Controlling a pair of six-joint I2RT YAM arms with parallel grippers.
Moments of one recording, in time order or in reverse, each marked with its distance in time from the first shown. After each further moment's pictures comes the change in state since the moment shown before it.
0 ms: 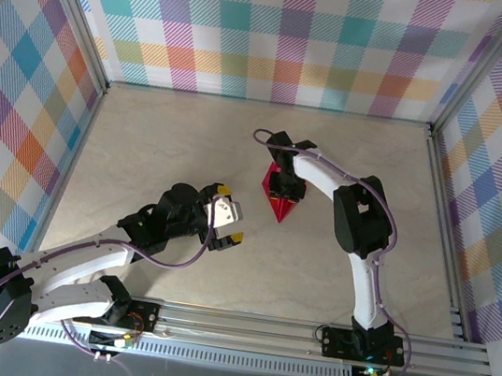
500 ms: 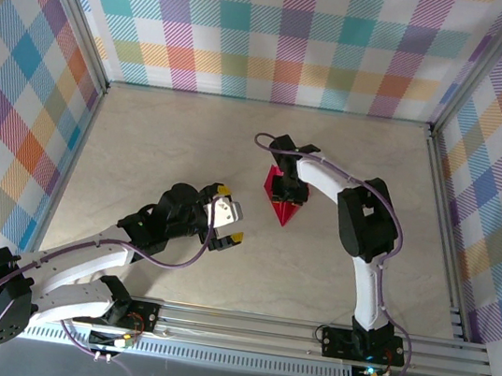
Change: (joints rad) left arm 0.000 0.000 0.000 0.000 0.000 0.000; right arm 0.000 -0.061 -0.092 0.043 -0.008 -0.053
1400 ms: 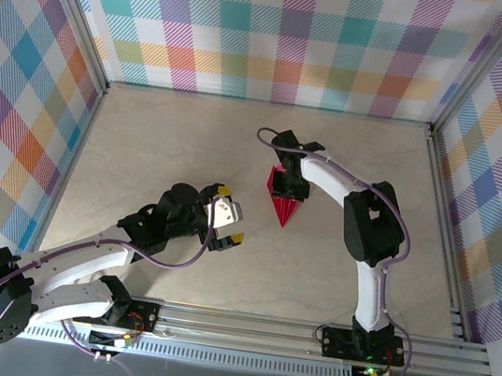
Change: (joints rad) left arm 0.000 0.000 0.000 0.000 0.011 0.000; right arm 0.000 -0.056 -0.003 -0.003 -0.012 0.000
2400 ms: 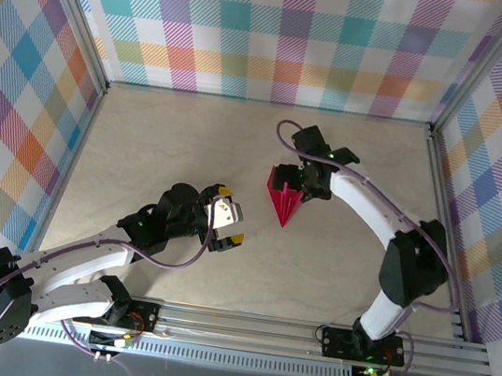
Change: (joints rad) left arm 0.000 -0.001 0.000 0.000 0.019 -0.003; right arm -0.002 -0.420 -0.220 0.048 0.013 -0.058
